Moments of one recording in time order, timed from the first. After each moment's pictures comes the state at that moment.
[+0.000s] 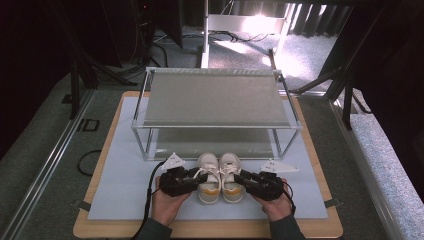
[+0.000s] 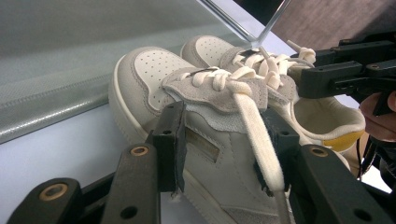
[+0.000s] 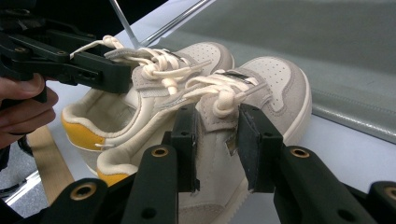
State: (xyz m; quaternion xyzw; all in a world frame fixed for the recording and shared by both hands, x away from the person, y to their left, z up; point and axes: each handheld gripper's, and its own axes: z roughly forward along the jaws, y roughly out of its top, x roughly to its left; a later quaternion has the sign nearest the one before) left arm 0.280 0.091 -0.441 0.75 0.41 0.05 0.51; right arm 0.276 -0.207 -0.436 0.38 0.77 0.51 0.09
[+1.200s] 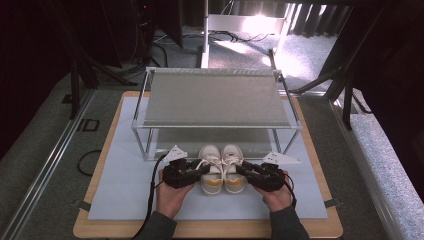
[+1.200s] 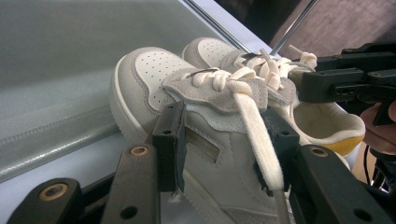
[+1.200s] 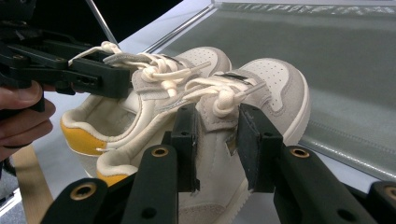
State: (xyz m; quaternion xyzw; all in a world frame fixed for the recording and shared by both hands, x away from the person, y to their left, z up) left arm 0.298 0.085 -0.434 0.74 0.42 0.06 0.52; right arm 0.295 -0.211 -0.427 0.39 0.76 0.52 0.10
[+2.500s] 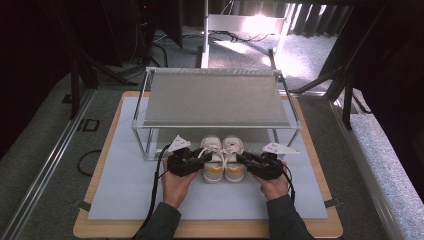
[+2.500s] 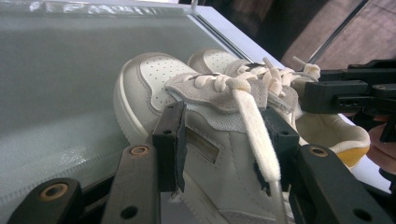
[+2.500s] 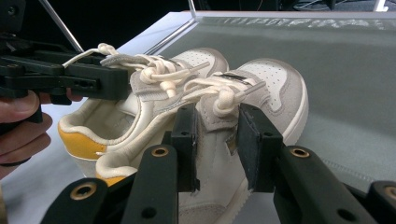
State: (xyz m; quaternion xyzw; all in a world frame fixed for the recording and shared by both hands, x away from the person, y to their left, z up) left arm 0.331 0.077 -0.437 0.72 0.44 0.09 0.53; right arm 0.328 -0.213 -0.432 0.40 0.74 0.53 0.11
